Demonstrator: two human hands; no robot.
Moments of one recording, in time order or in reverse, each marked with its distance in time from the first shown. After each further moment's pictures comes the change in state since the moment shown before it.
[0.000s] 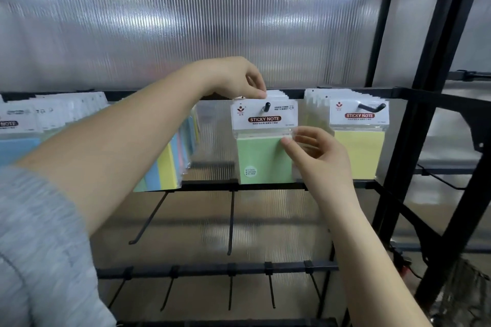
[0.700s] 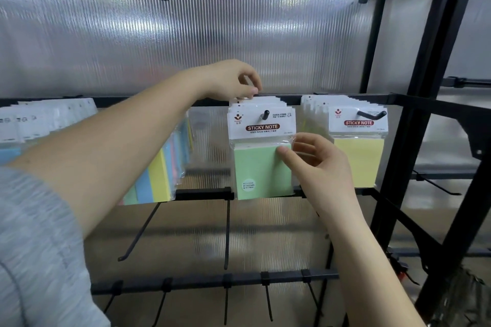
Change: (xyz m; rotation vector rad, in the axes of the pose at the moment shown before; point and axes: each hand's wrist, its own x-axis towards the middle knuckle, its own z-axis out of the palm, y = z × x) left_hand 0.016 -0.012 0.002 -0.103 0.049 0.074; right_hand 0.001 -0.003 -0.001 -0.032 -0.011 0.014
